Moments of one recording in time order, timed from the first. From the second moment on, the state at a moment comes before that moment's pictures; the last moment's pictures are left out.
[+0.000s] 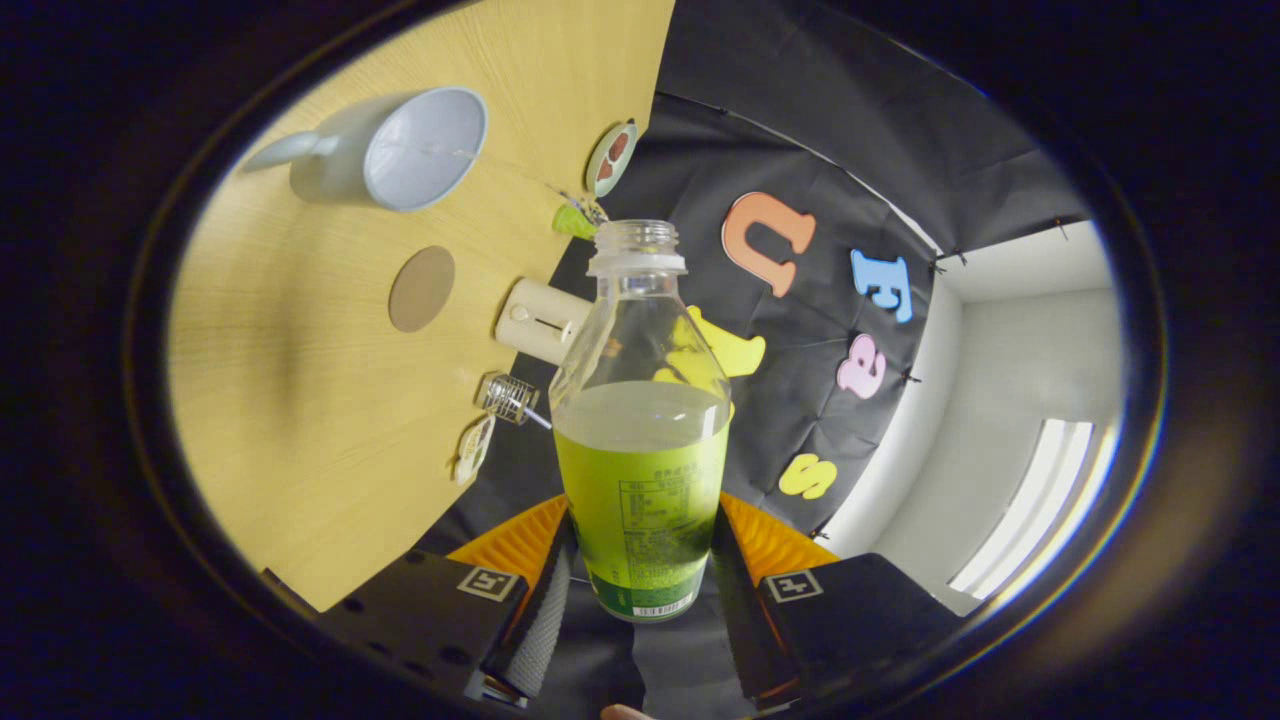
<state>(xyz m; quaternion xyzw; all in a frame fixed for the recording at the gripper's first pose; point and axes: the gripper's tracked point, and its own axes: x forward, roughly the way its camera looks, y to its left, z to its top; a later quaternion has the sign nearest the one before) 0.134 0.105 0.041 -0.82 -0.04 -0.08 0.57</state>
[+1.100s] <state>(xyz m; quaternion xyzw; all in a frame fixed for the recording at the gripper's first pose) 0.139 0.121 0.050 -0.85 -0.05 -0.09 0.52</state>
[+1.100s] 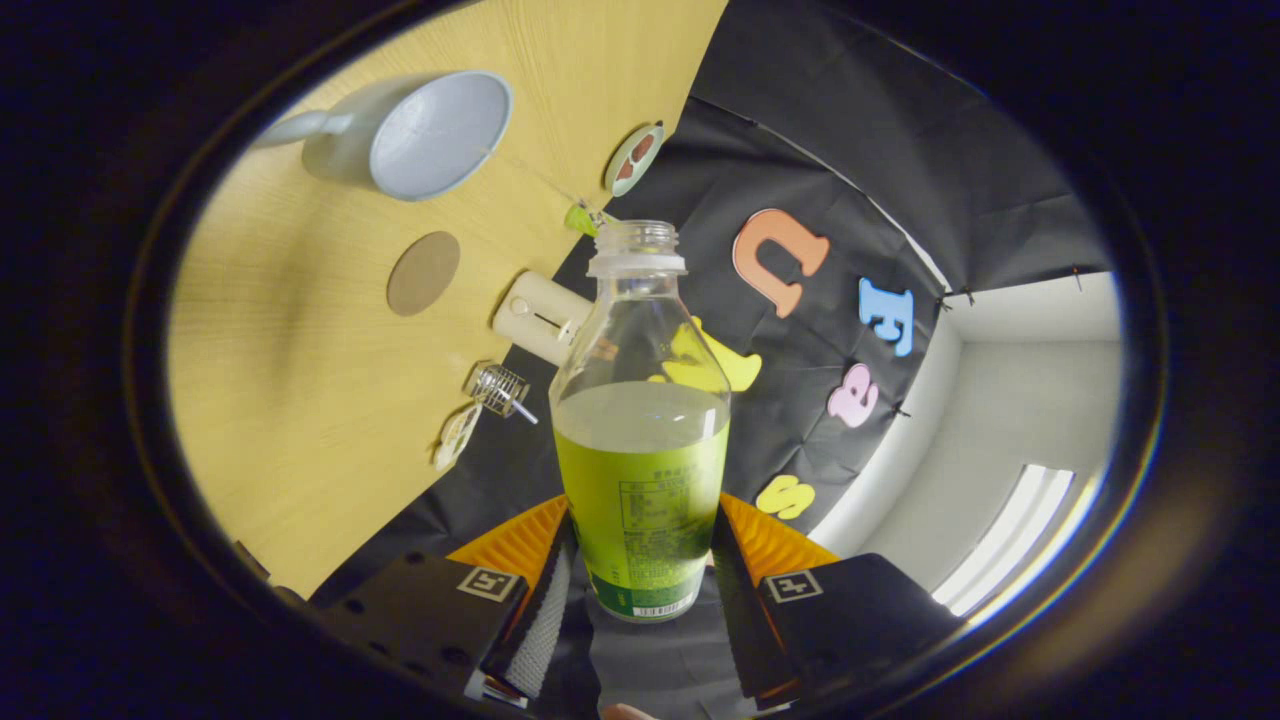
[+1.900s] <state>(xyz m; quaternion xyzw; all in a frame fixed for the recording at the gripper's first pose) 0.139 0.120 0.047 -0.84 -0.05 -0.08 0.53</state>
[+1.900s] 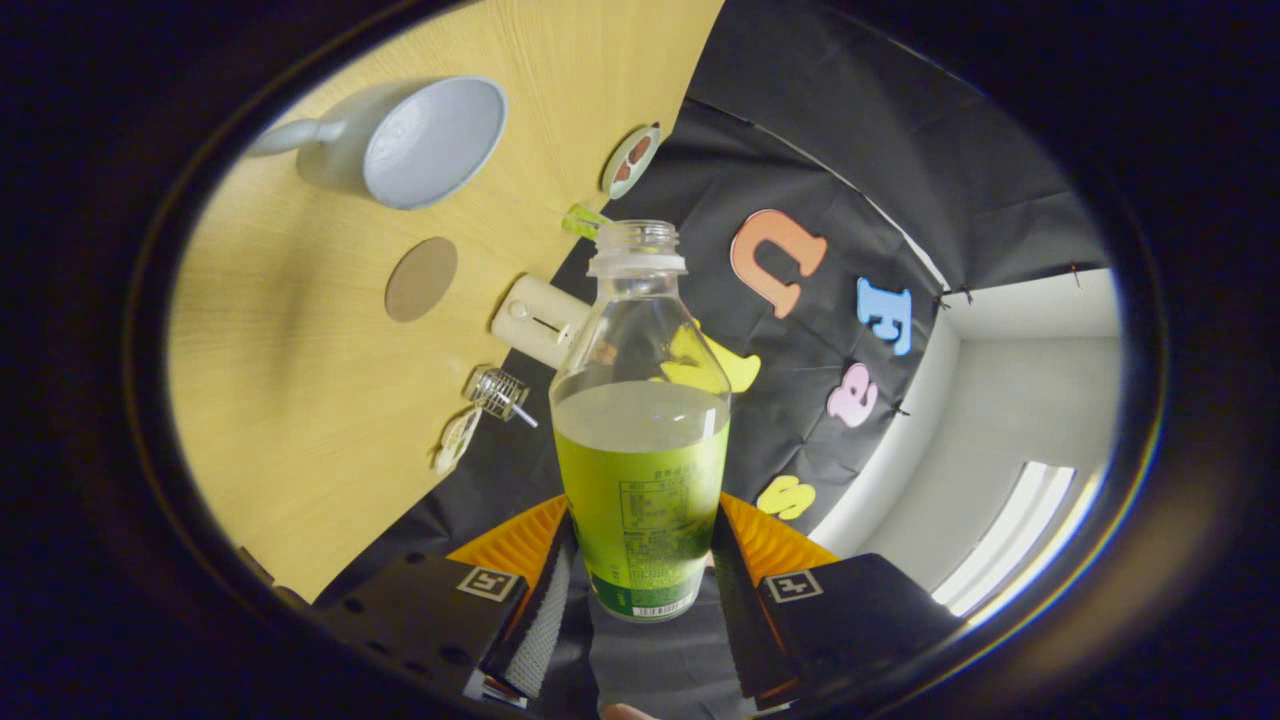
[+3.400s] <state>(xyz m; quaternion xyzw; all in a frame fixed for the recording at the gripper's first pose) 0.101 0.099 0.086 -0.21 -0.01 0.07 0.97</state>
